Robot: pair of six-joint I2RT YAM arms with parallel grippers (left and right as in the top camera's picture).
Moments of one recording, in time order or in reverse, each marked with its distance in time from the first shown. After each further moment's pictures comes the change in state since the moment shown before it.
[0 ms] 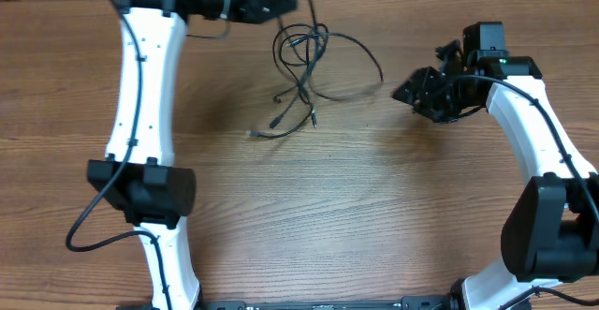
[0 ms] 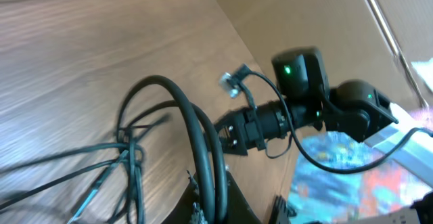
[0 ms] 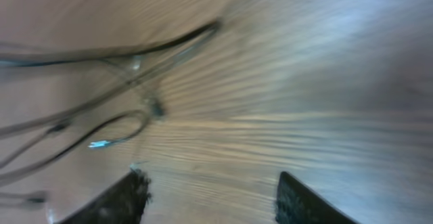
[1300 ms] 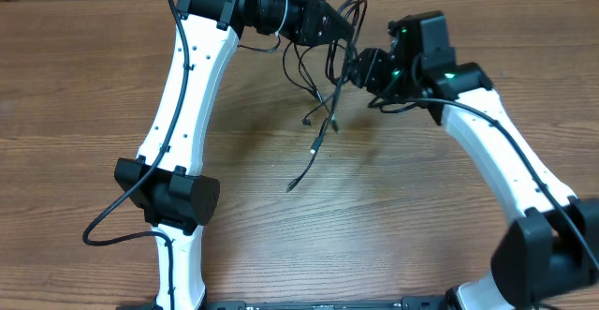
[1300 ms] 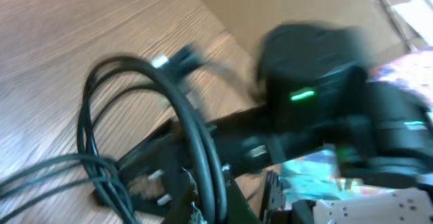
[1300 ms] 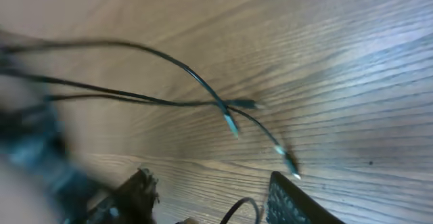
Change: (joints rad) left arm -0.161 0.002 0.004 -0.002 0.016 0.079; right arm 0.280 -0.066 -0.003 0.280 0.213 0.299
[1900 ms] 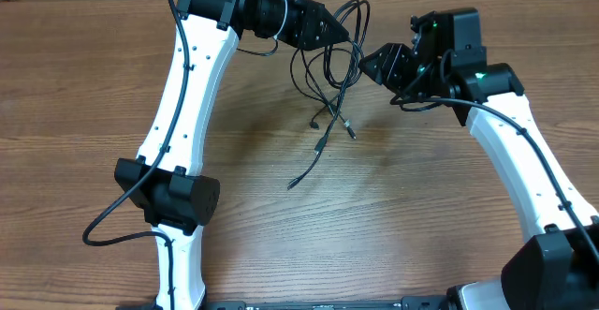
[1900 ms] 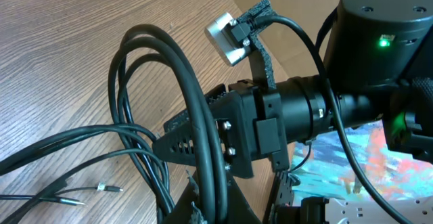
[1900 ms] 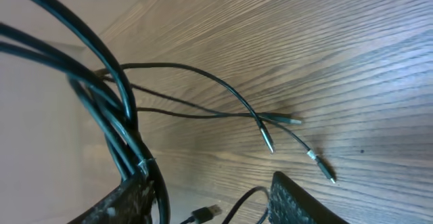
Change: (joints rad) left arm 0.000 0.000 0.000 -0.074 -0.091 0.001; right arm -0.095 -0.089 -0.002 -0.049 -0.119 -0.021
